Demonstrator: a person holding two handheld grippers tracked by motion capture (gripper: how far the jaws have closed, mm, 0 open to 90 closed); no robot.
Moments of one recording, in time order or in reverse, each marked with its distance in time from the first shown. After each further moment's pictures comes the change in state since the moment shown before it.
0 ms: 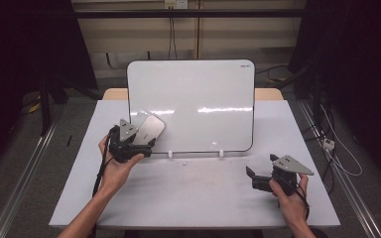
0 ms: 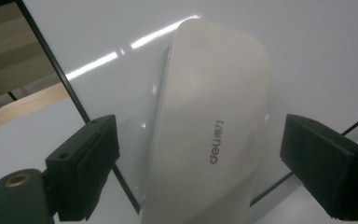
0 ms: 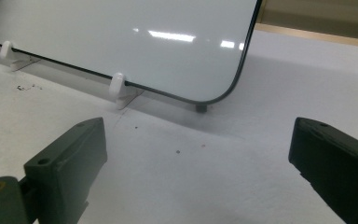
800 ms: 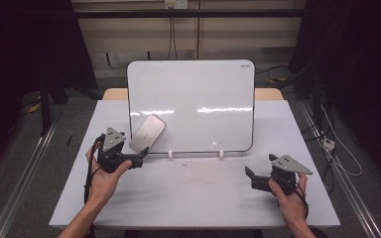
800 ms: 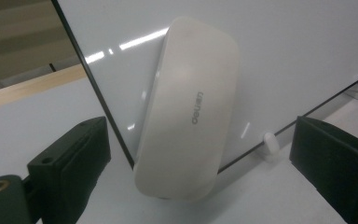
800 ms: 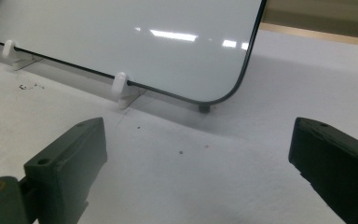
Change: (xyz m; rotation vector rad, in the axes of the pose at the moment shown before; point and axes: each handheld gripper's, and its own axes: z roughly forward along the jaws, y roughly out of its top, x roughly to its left) left arm 0.002 -0.015 -0.039 -0.036 -0.056 -0.055; right arm 0.001 0.000 0.002 0.006 0.010 -0.002
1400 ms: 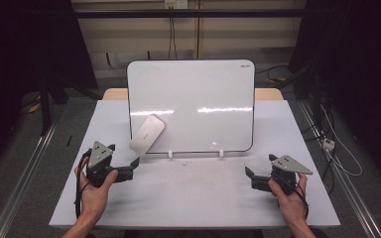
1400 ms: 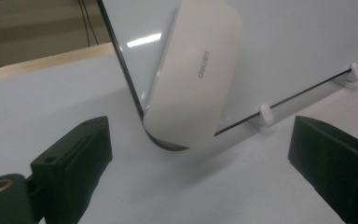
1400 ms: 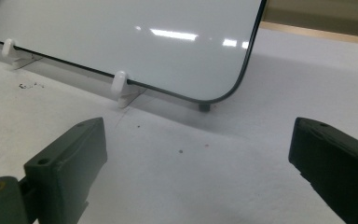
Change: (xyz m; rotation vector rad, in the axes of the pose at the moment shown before) left arm 0.000 -0.032 -0.027 -0.021 0.020 -0.041; right arm -0.001 -0.001 0.000 0.001 0.000 0.002
